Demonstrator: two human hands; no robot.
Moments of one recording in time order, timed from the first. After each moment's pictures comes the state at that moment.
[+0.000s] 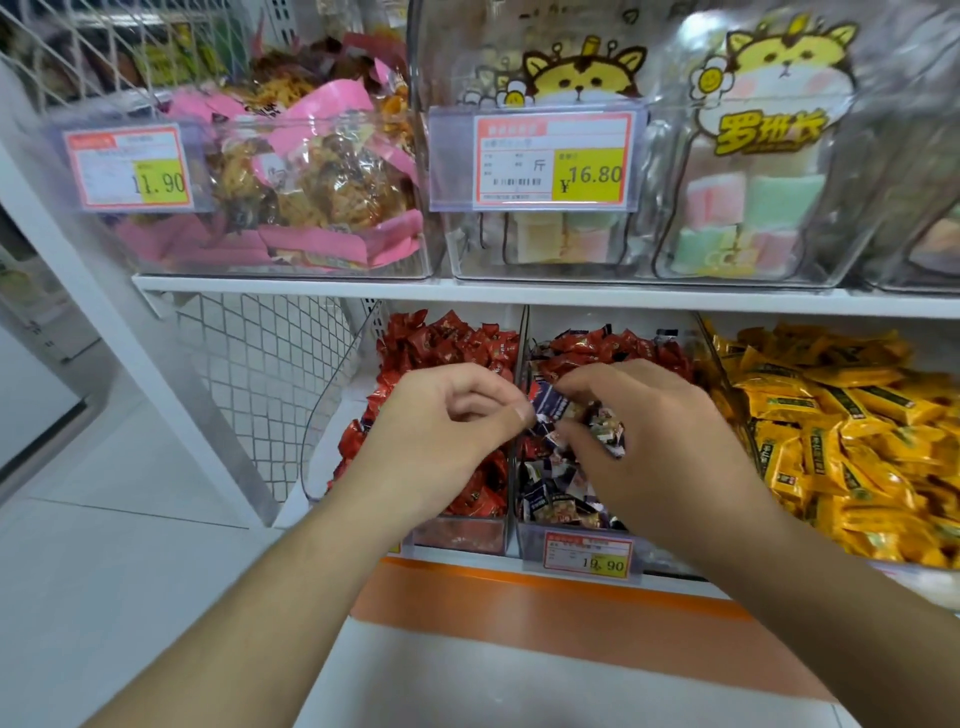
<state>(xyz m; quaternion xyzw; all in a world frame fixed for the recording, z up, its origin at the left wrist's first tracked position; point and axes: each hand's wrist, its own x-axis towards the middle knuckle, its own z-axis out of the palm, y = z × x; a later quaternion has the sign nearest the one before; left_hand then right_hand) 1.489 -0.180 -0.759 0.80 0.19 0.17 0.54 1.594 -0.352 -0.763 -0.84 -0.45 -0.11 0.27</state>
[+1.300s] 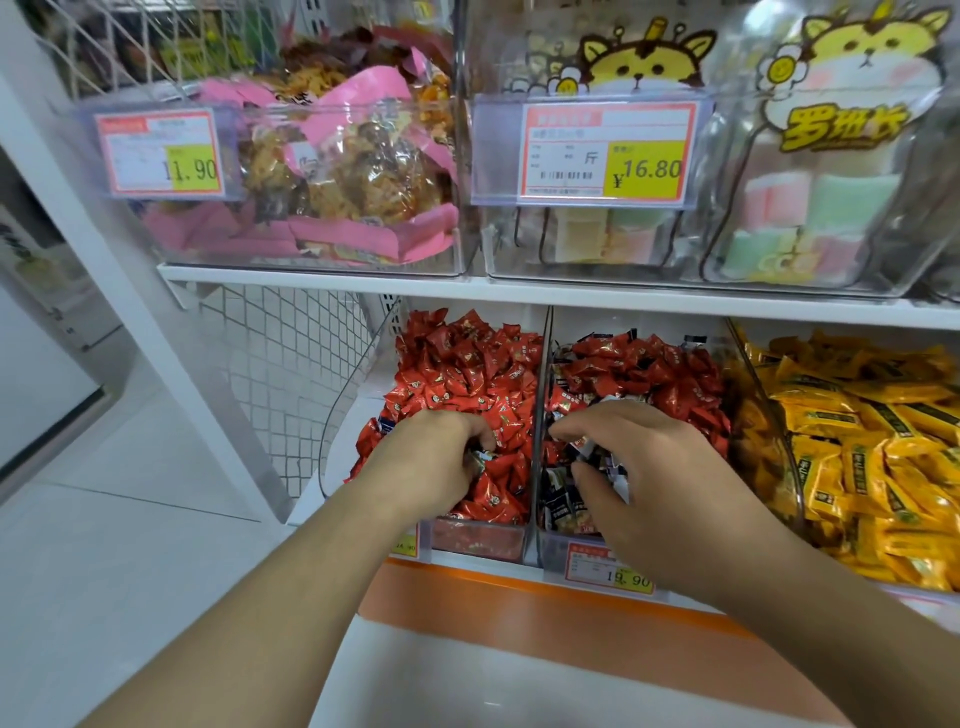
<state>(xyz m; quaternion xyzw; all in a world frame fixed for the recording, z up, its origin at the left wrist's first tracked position) 1.506 -0.117 -0.828 0.96 0.21 0.02 0.18 1.594 -0.347 -0.788 -0.82 -0.50 -0.01 0.28</state>
